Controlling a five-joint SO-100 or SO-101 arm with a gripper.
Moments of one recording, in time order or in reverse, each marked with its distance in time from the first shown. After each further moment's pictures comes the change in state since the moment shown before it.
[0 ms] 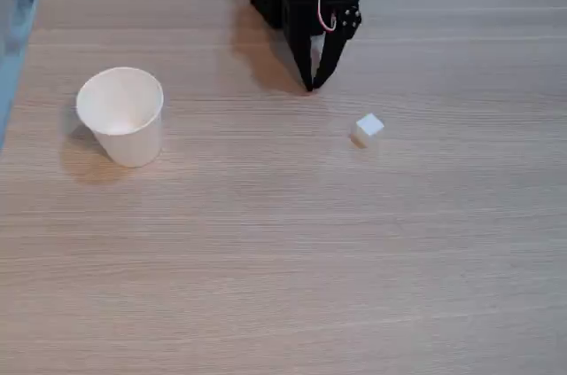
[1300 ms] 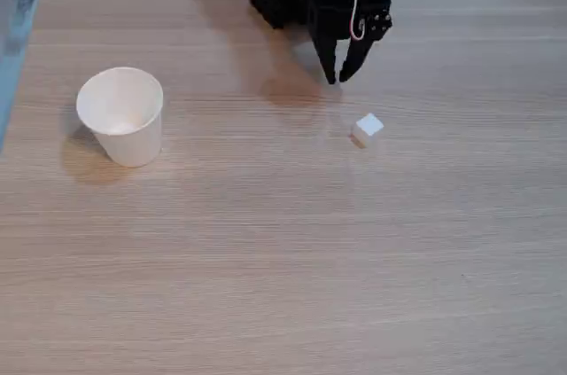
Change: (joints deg) arm -8.9 -48.8 -26.2 -11.2 10.3
